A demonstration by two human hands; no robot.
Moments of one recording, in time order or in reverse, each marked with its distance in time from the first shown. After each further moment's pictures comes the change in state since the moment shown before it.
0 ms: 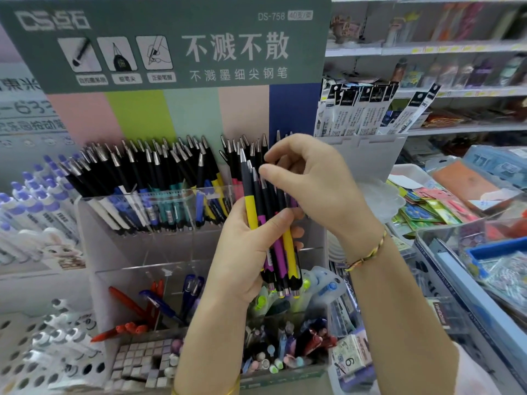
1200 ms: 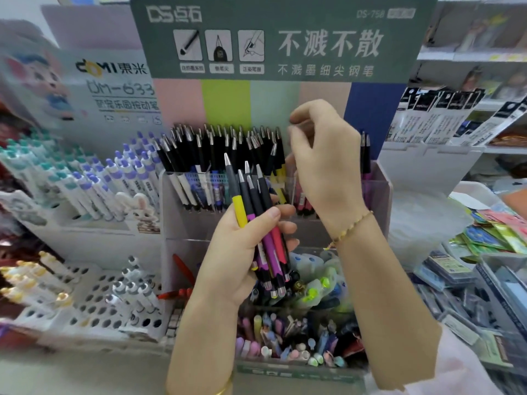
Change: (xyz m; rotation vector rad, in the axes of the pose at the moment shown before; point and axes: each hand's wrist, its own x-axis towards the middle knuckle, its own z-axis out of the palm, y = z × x) left_hand -0.028 0.018 -0.067 -0.133 0.122 0.045; right_hand 0.026 -0.031 0.069 -0.029 0.271 -0.249
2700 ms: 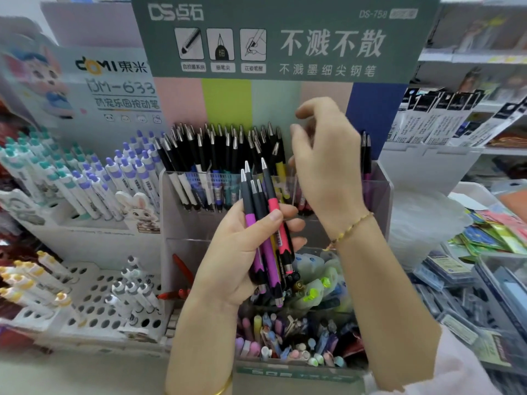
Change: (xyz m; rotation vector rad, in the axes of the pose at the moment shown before) left_hand 0.000 0.000 -0.005 -0.137 -0.160 -0.038; right_hand -0.002 -0.004 0.001 -0.068 0.020 -0.009
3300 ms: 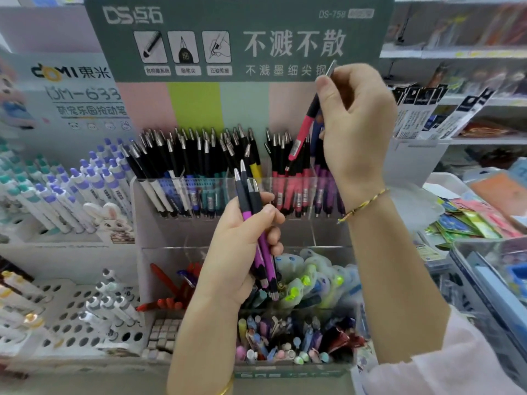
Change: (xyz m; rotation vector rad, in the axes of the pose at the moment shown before) left_hand 0.013 -0.010 0.023 0.199 0.135 0.003; right_hand 0.029 0.019 -0.040 0.070 0.308 0.049
